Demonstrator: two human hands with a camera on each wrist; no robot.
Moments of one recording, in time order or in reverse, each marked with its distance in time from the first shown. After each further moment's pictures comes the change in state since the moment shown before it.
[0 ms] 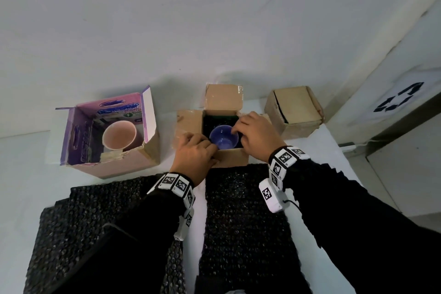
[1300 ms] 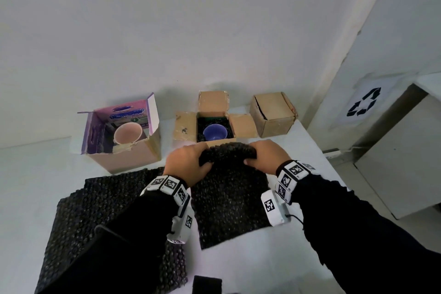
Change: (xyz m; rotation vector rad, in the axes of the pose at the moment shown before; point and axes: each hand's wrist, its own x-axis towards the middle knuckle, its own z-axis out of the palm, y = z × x) left_hand -0.056 0.047 -0.071 -0.203 -0.021 -0.234; right_hand -0.105 -0.047 -0.051 0.171 -0.238 0.428
